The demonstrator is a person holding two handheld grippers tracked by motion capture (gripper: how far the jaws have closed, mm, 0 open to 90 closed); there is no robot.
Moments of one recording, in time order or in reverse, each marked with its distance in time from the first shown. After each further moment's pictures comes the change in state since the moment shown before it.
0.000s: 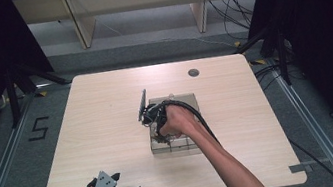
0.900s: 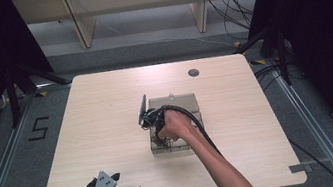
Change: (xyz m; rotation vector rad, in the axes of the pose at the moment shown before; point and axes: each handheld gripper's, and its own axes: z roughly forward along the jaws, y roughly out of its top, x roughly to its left) left arm 0.000 0.000 0.001 -0.011 -0.007 0.000; right arm -0.007 0.003 0.031 0.014 0.028 0.042
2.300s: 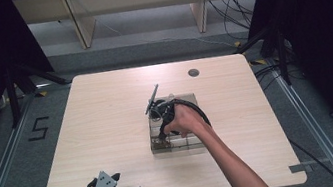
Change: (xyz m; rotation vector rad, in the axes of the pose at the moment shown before) left arm 0.001 -0.001 0.001 0.015 0.000 -0.008; right arm -0.005 -0.024 -0.031 -0.149 -0.011 0.074
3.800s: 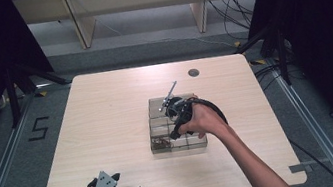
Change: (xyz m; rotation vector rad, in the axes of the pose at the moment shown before) left arm 0.001 0.000 0.000 0.004 0.004 0.013; right arm 0.002 -0.041 -0.032 -0.102 -0.020 0.022
